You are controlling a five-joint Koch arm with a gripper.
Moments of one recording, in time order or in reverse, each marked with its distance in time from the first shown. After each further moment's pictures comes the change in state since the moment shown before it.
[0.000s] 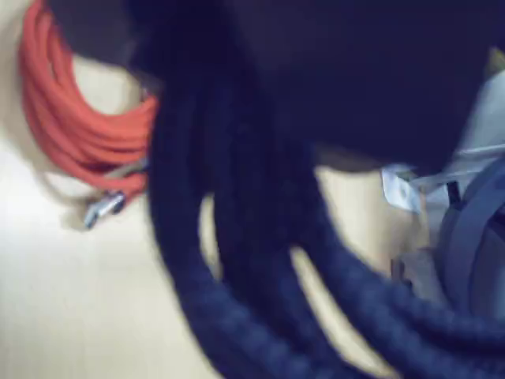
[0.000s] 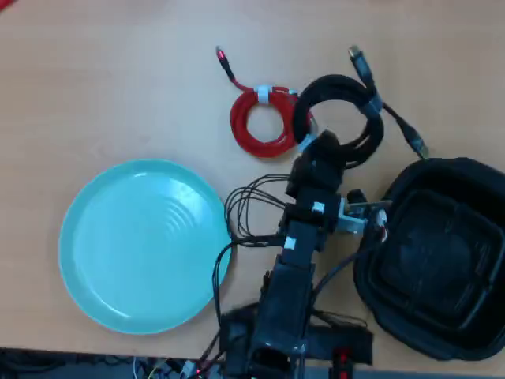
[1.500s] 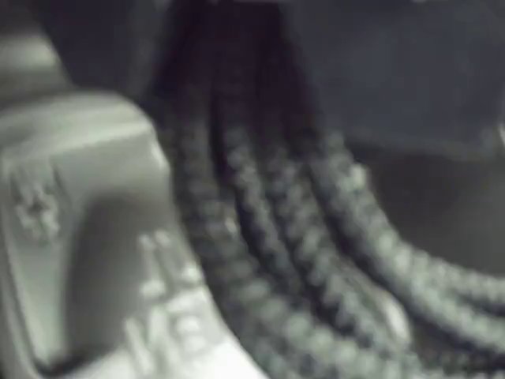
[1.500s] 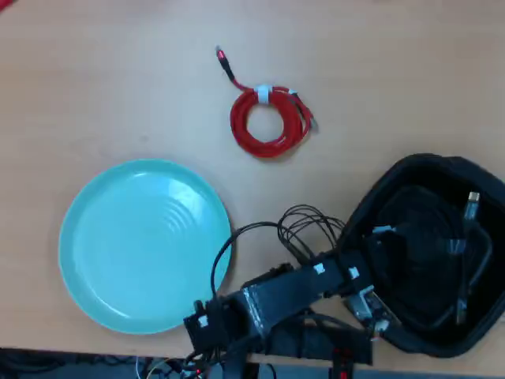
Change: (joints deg) arm 51.9 -0.1 28.7 -19.2 -9.8
